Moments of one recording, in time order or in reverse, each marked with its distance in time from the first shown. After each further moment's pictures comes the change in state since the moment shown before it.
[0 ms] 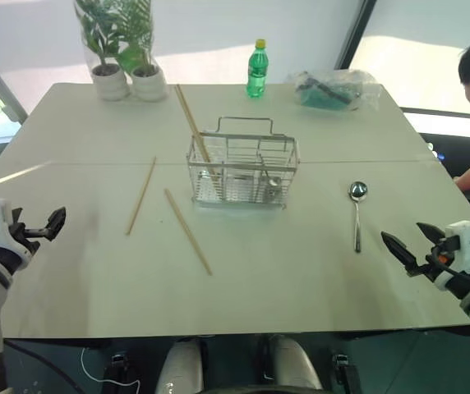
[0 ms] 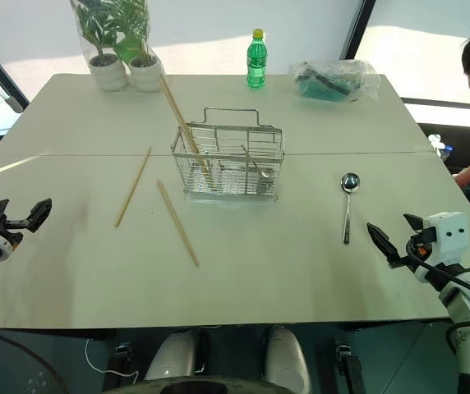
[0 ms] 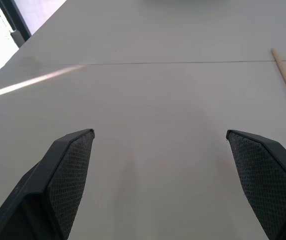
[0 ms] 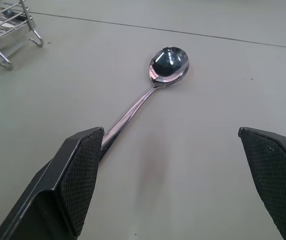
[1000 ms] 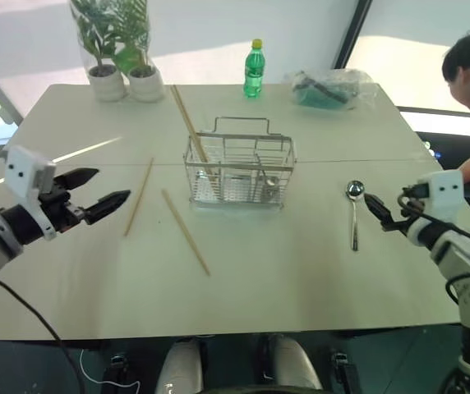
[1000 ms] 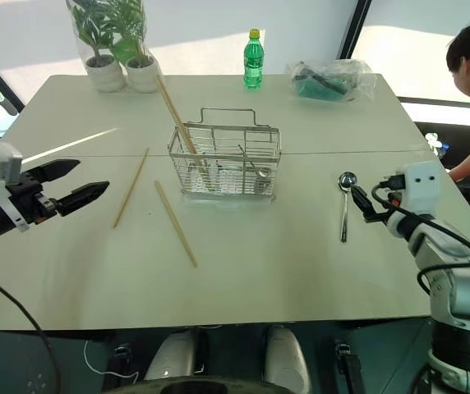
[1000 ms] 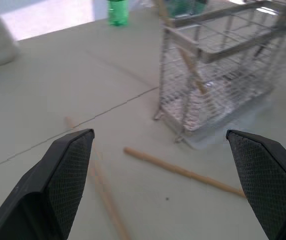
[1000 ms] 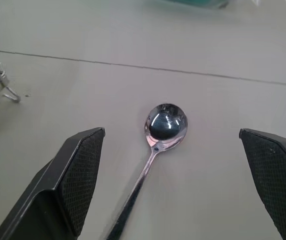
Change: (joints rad) left arm -0.133 0.291 -0.152 -0.294 -0.315 0.222 -0.437; right arm -0.369 0.008 0.142 -0.184 -0.019 0.550 -0.378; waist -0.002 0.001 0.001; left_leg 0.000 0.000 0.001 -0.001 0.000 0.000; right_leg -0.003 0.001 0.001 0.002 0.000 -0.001
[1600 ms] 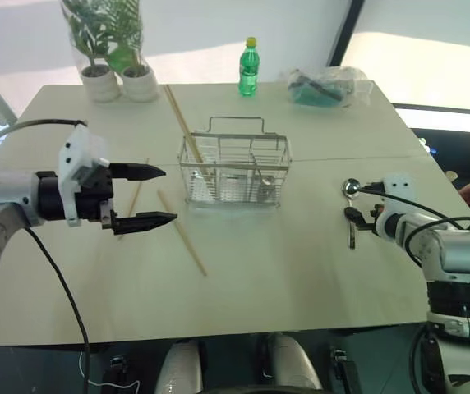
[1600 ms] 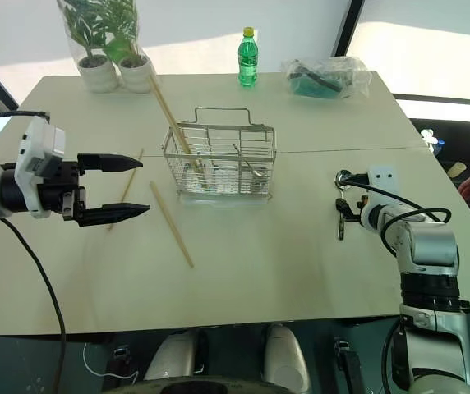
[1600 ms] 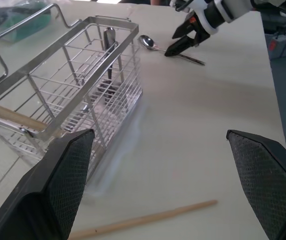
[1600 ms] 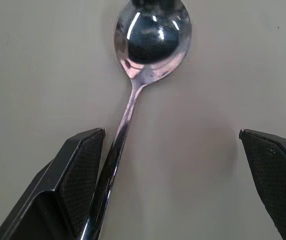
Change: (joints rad) left arm -0.256 0.101 -0.251 0.024 -0.002 -0.050 -0.280; right arm -0.263 0.014 0.180 0.362 -0.118 0.190 -0.065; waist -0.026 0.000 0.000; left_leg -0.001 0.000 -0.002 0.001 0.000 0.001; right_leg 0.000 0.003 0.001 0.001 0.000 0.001
